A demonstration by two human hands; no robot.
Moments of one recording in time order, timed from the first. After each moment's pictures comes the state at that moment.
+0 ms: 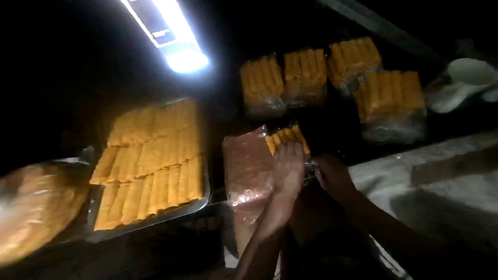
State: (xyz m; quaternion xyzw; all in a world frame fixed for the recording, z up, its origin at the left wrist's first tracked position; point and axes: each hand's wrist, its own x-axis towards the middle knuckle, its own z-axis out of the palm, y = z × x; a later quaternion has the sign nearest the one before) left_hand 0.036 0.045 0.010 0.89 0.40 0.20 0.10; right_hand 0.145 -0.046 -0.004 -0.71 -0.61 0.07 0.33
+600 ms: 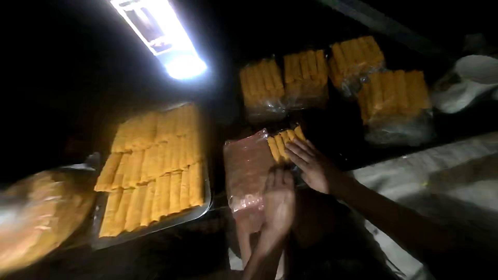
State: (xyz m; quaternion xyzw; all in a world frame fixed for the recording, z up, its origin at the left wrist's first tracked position) left_hand -0.015 0.013 0.003 0.88 0.43 0.19 0.06; right_hand 0.153 0.003 -0.015 -0.59 -0.75 0.11 0.26
